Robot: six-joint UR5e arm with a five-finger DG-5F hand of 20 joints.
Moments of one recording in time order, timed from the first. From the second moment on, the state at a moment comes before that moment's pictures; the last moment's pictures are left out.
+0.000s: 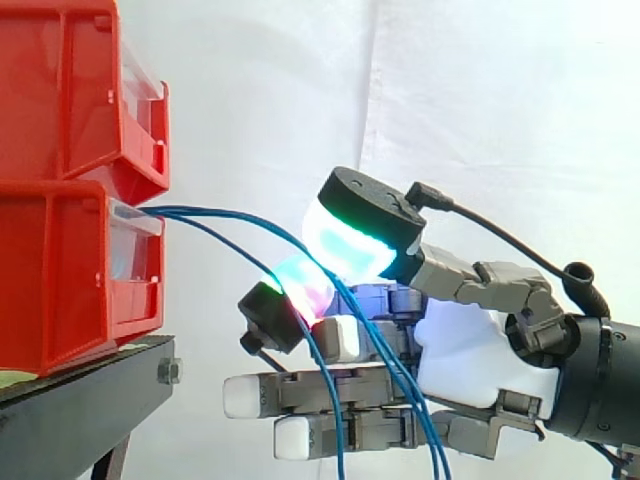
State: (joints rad) arm 0.12 -2.41 -1.26 -2.36 -1.23 0.03
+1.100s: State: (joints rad) arm 0.12 -2.41 -1.26 -2.36 -1.23 0.03
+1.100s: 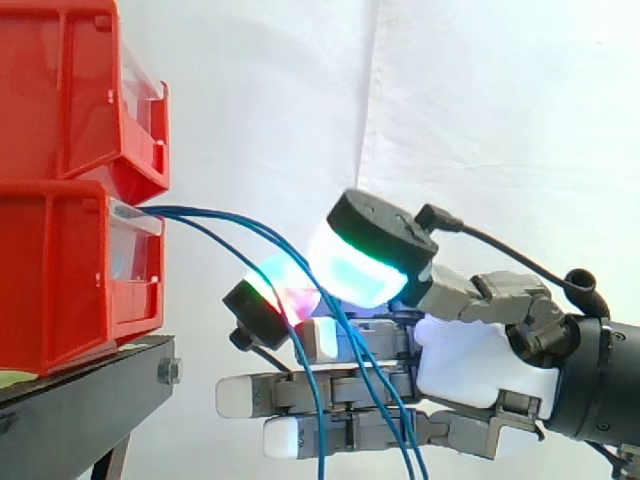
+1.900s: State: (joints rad) arm 0.12 -2.41 -1.26 -2.36 -1.23 0.03
